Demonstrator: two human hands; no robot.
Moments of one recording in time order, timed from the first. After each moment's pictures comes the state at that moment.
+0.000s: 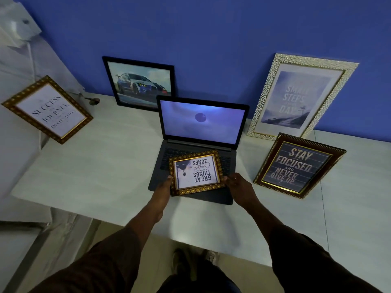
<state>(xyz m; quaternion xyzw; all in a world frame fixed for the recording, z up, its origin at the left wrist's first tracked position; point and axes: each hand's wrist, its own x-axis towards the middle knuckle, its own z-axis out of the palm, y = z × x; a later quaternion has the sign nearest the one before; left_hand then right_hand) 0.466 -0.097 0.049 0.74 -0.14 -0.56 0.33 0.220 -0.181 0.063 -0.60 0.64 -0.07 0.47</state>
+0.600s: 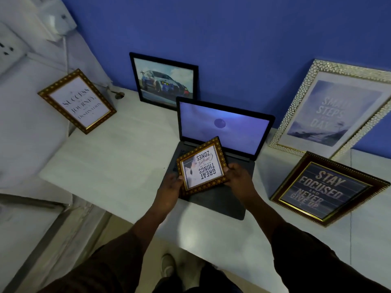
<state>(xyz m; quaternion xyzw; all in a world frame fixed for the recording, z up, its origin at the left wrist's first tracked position) 0.465 -0.108 0.083 0.81 -0.25 -0.41 0.33 0.270 -0.236 0.059 -0.55 0.54 -0.20 0.61</state>
